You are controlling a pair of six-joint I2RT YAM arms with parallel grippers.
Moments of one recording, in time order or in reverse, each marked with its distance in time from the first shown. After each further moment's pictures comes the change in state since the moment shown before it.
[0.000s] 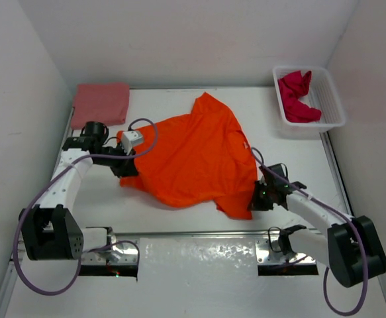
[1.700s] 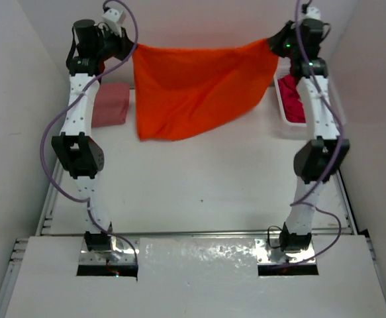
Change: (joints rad) left arm -0.015 0.948 1.390 0.564 -0.148 -0.602; right arm -0.279 1.060 1.963 0.011 0.005 -0.066
